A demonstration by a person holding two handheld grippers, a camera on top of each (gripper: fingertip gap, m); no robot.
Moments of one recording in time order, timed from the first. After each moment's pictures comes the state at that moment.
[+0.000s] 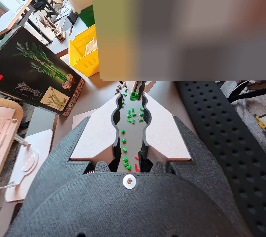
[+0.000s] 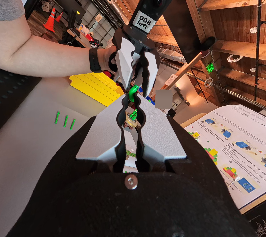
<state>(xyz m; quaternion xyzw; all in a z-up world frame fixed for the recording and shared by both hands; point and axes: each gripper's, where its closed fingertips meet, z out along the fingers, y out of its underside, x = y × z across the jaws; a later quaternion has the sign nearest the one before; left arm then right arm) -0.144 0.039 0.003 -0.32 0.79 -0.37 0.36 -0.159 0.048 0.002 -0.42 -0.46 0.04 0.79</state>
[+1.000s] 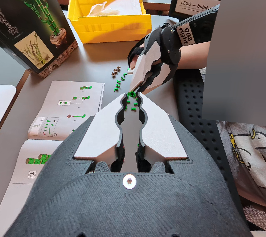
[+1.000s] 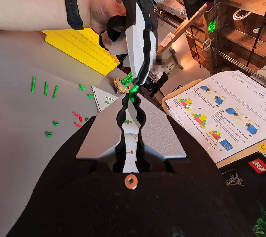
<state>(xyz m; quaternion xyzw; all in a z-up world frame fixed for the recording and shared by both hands) -0.136 0.087 -0.020 -0.48 0.72 -0.42 0.26 -0.138 0.092 -0.034 -0.52 -0.45 -0.06 0.72</state>
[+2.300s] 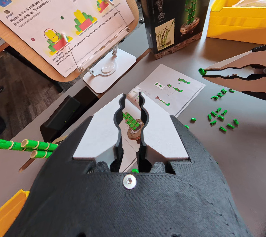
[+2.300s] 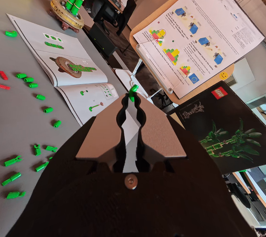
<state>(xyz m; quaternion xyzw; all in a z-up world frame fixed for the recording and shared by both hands) -0.144 0.226 -0.002 -0.67 0.54 -0.18 0.49 -0.042 0.146 -0.067 -0.67 -0.31 -0.23 0.63</state>
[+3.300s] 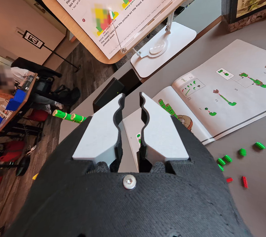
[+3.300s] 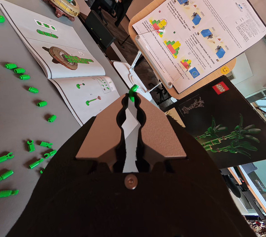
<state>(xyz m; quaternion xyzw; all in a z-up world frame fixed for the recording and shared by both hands) -0.161 0.283 -0.023 -0.69 0.46 0.04 0.55 -0.034 0.150 -0.074 -0.68 -0.31 -0.25 0.61</state>
